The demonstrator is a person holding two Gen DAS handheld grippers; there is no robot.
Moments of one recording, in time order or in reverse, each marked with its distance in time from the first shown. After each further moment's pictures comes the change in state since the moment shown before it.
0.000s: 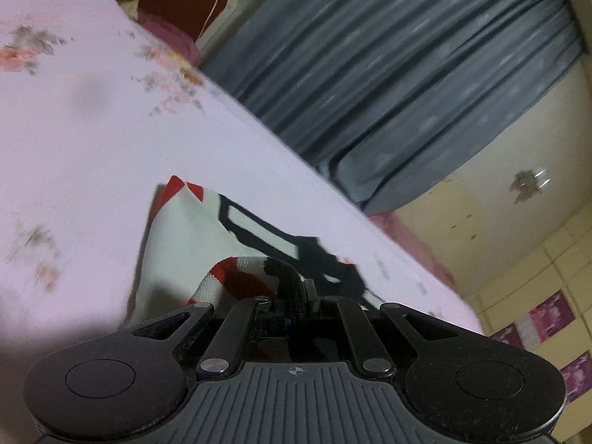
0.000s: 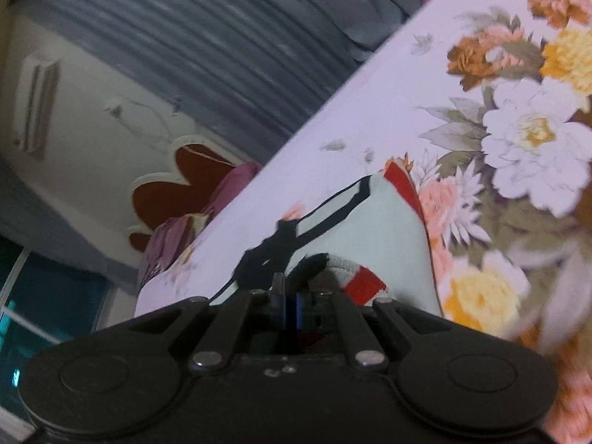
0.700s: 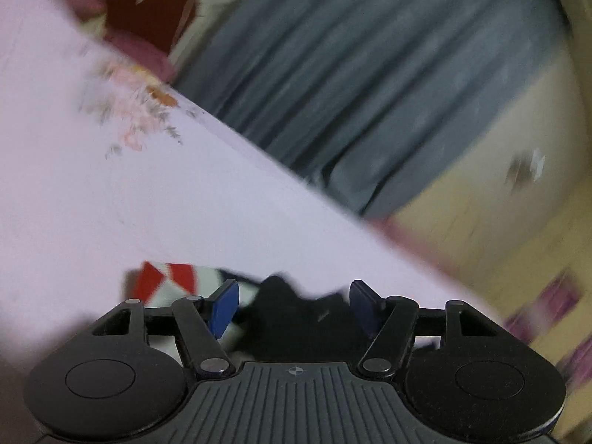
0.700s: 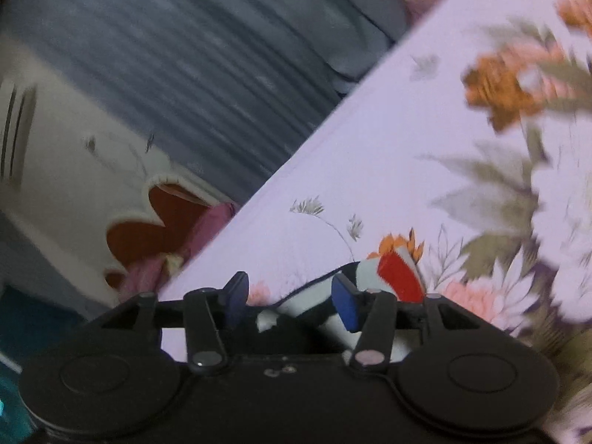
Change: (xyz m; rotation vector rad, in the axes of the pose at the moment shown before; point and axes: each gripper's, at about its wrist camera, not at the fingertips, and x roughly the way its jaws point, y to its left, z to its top) left arm 0.077 0.007 0.042 0.186 -0.016 0.003; right arm 0.076 -0.014 0.034 -0.071 -0.114 -0.070
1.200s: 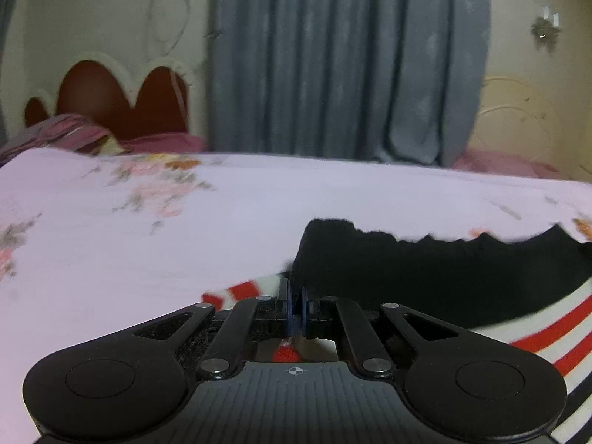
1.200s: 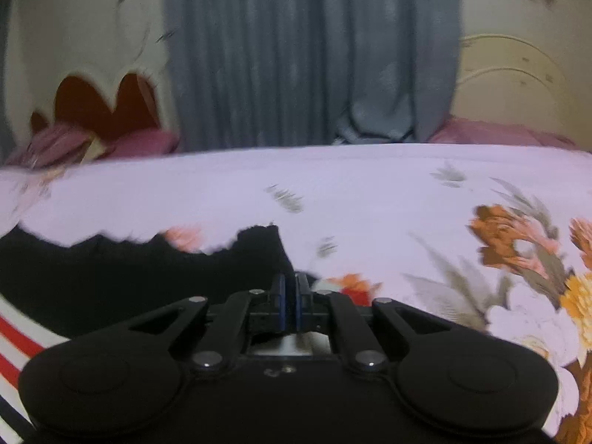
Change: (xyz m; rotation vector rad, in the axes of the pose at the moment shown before) left arm 0.001 -0.049 -0.031 0.423 -0.043 0.355; right arm 0.025 0.051 -0.030 -0.614 -0.036 -0.340
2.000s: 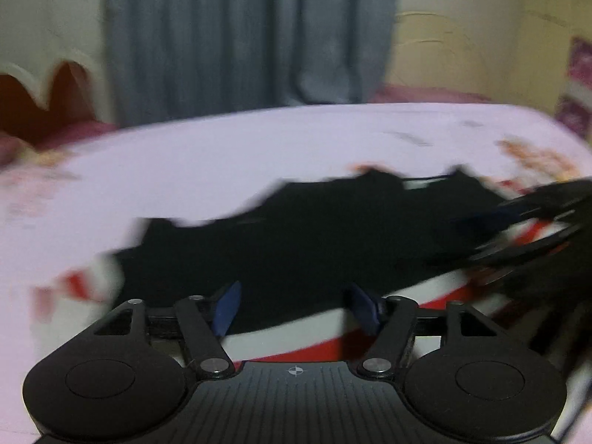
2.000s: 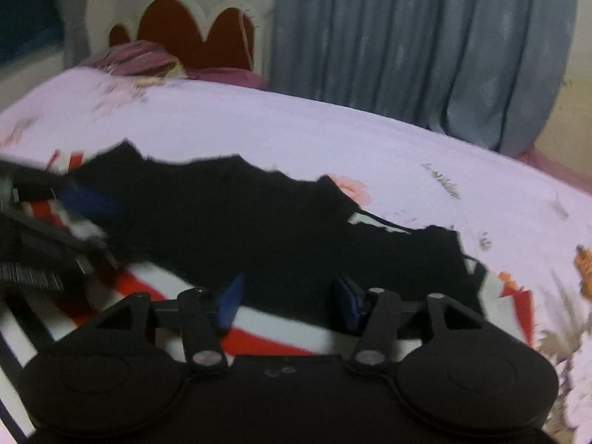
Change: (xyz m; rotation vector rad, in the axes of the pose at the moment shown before) left arm 0.009 -0.078 -0.009 0.197 0.101 -0.149; right arm 0.017 0.120 -0.032 -0.327 0.123 0.139
